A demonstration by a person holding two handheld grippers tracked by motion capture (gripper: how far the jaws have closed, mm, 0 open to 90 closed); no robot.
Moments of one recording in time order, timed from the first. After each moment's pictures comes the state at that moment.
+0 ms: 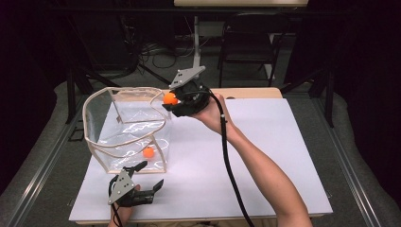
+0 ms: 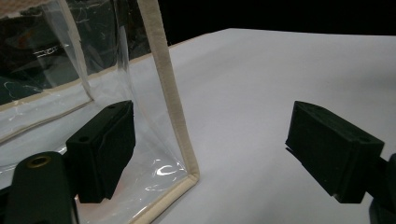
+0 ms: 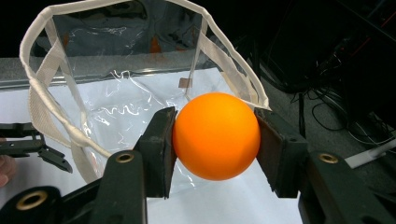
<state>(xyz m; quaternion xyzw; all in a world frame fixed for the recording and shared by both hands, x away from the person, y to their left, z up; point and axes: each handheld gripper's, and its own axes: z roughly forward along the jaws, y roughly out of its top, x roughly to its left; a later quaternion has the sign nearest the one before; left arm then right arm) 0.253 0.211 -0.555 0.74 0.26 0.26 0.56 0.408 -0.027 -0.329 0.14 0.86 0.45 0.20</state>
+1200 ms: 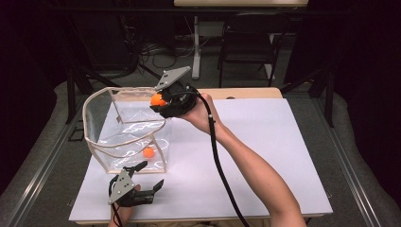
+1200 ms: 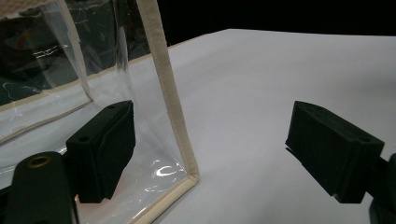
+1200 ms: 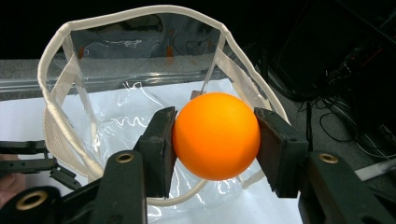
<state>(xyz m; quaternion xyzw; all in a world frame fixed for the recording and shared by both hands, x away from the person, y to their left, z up) 0.254 0.211 -0.555 0.74 0.26 0.26 0.56 0.405 0.002 -0.327 0.12 0.86 0.45 0.20</state>
